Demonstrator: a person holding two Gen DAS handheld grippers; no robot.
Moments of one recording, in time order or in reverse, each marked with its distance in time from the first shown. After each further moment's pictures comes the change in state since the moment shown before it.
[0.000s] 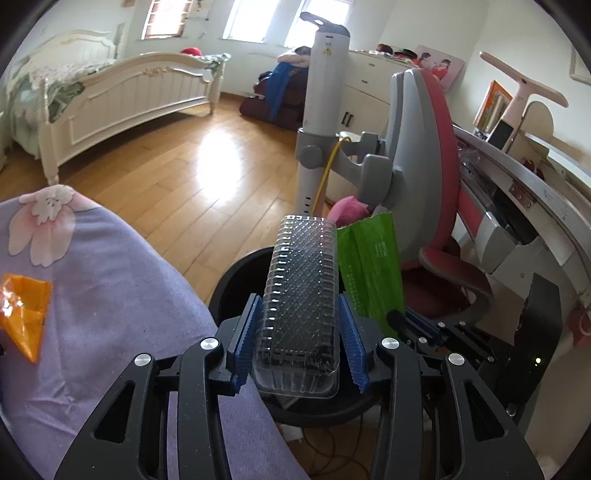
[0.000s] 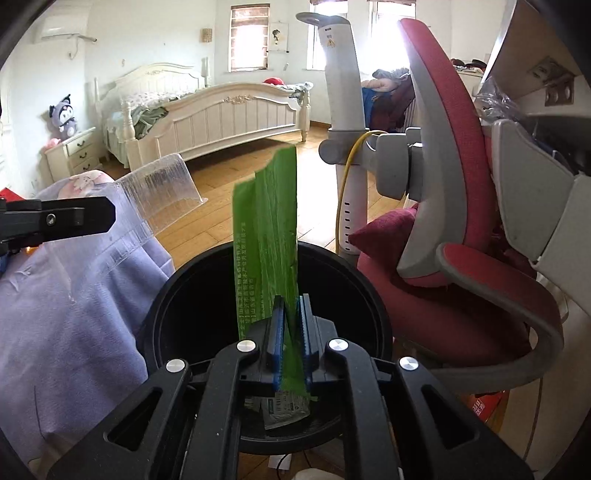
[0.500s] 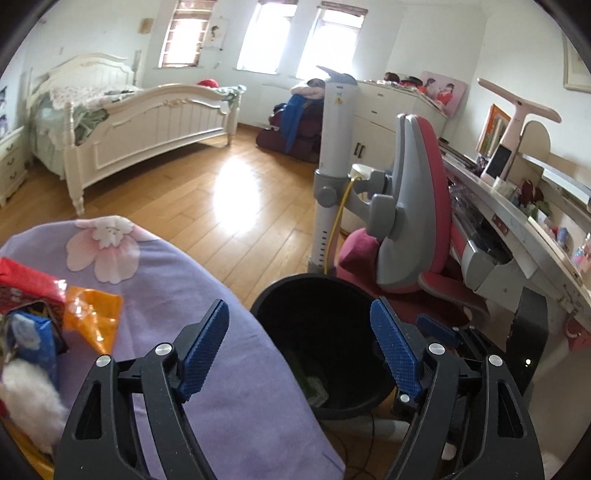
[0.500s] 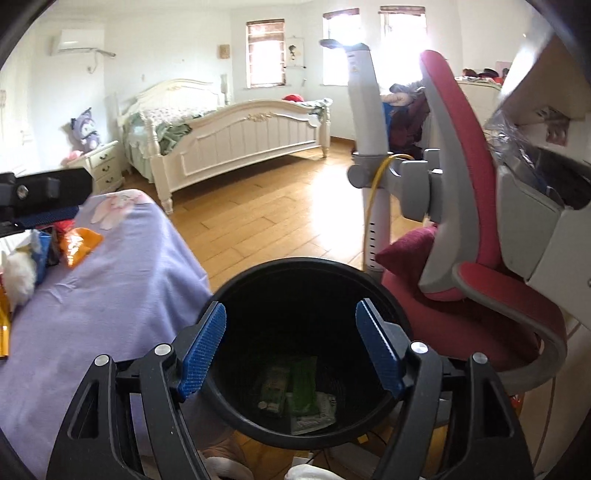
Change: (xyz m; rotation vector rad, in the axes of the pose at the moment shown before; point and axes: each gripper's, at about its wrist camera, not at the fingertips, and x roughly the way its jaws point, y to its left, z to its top) left arm -0.089 0.015 -0.005 -0.010 -0.141 0.062; right arm -0.031 0.021 0.001 -0.010 -0.062 0.110
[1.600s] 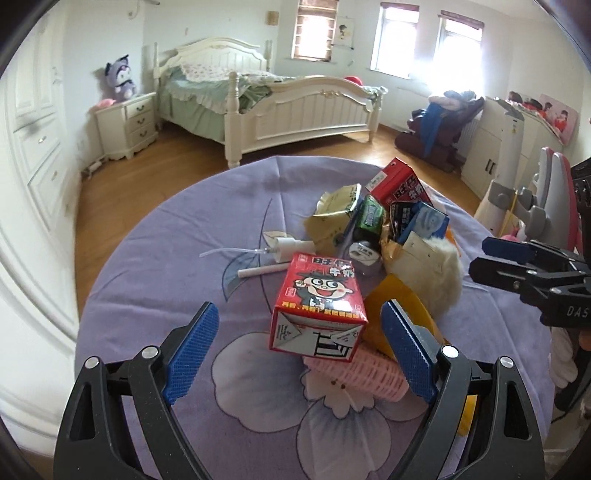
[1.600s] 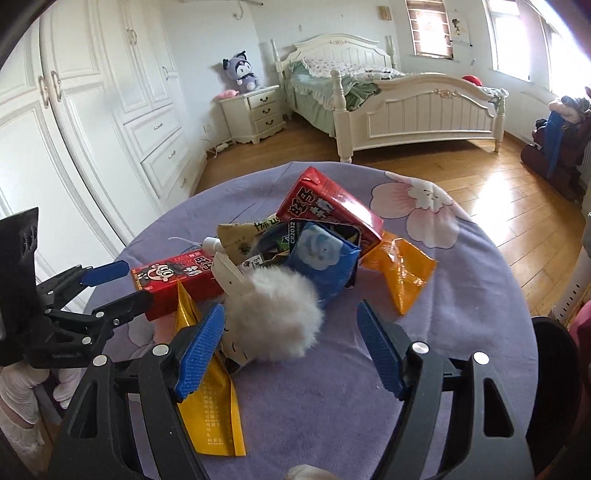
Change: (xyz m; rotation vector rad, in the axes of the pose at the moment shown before) left arm -0.168 0.253 -0.098 -0.186 0.022 0.456; right arm 0.027 0.281 0.049 -0.260 0.200 0.545
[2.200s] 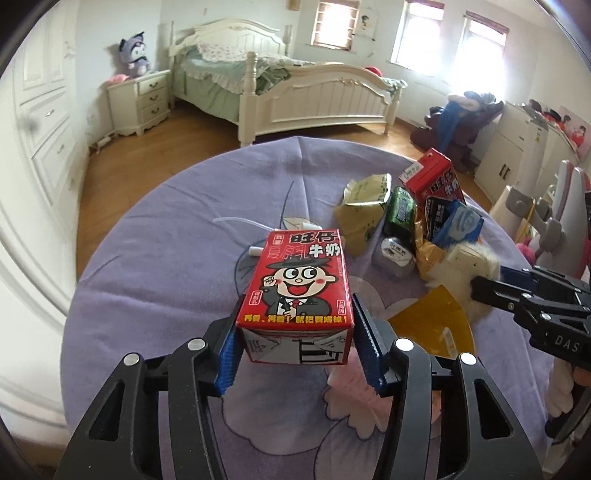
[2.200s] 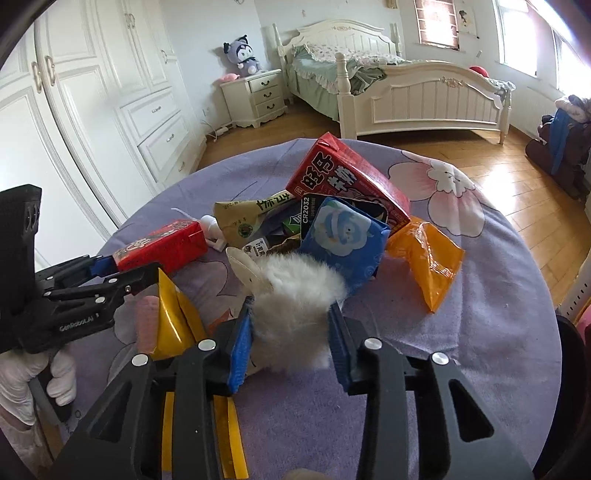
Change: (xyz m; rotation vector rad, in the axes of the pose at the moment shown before) left arm 0.023 0.016 0.000 -0.081 0.051 0.013; right arm 0.007 0.011 -0.015 -0.010 0.042 0.013
